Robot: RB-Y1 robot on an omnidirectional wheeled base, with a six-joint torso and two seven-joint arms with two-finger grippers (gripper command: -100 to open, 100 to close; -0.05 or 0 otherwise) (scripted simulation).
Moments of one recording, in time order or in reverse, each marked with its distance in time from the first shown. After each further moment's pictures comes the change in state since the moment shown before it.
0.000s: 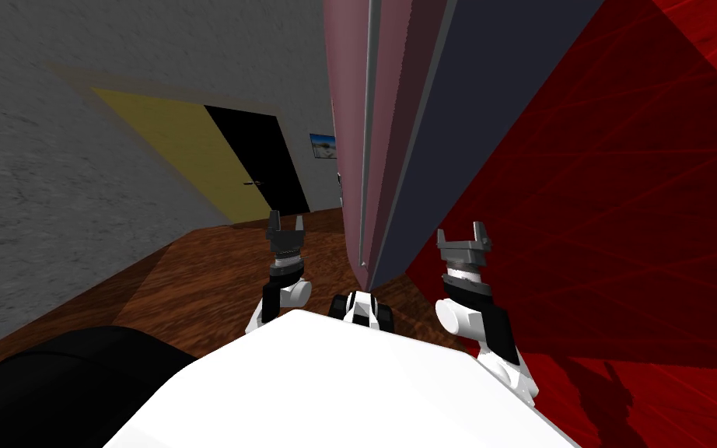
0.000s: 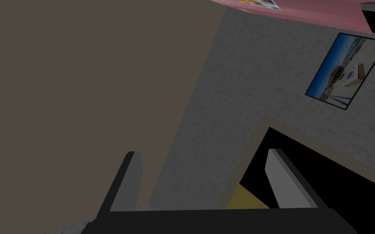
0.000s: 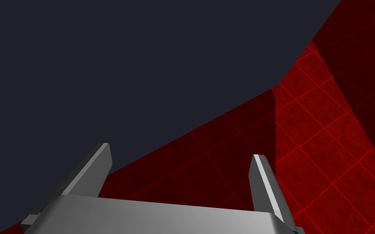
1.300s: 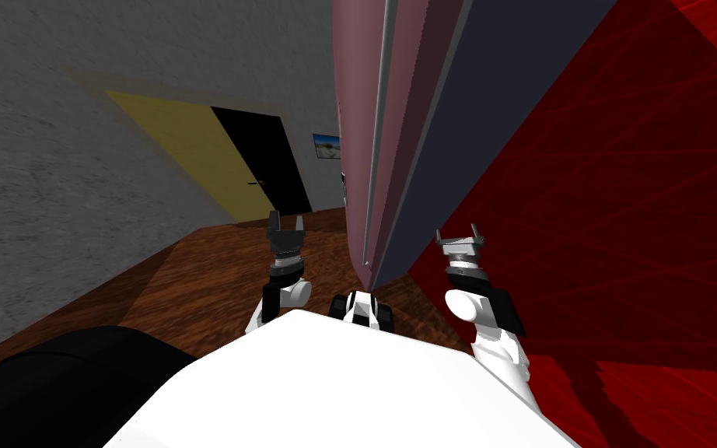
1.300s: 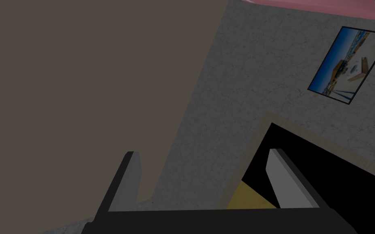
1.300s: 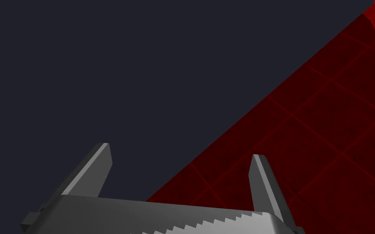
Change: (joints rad) left arm 0.000 0.000 0.000 0.000 0.000 0.000 0.000; right arm -0.122 -0.066 -0.106 0.129 -0.376 0.191 -0.119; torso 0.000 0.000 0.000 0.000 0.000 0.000
